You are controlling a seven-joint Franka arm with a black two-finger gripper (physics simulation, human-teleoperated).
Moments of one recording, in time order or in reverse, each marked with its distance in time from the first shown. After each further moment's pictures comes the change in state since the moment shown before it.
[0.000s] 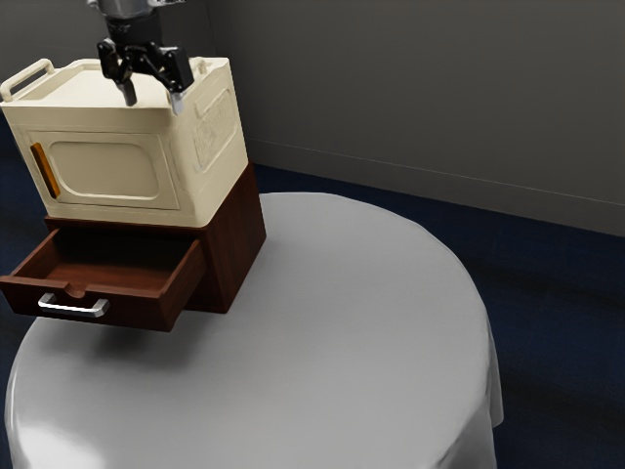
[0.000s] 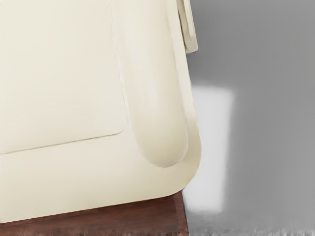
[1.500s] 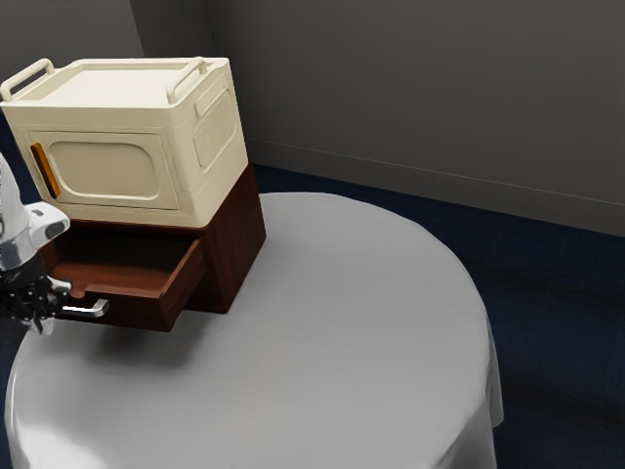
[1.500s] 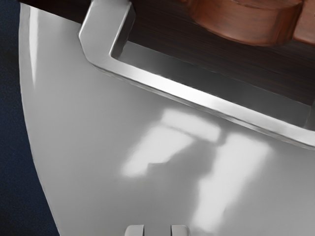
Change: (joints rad) arm 0.363 -0.899 -0.112 -1.620 0.082 0.769 -0.349
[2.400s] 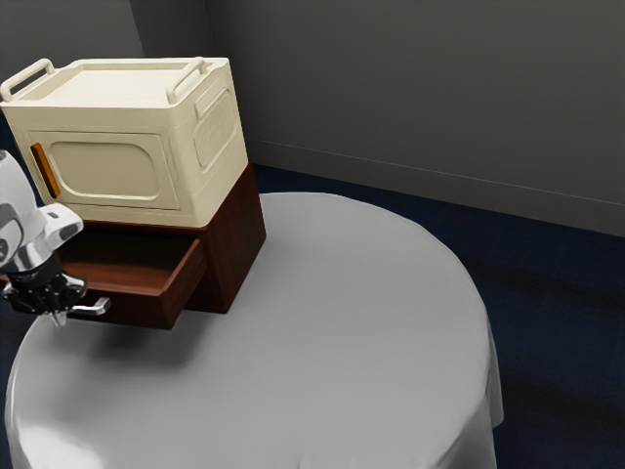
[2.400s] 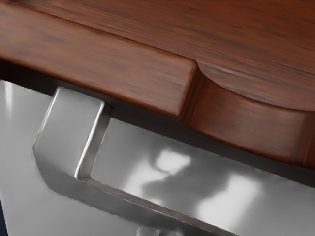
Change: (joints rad) arm 0.033 0.186 0.002 0.029 0.020 0.224 0.037
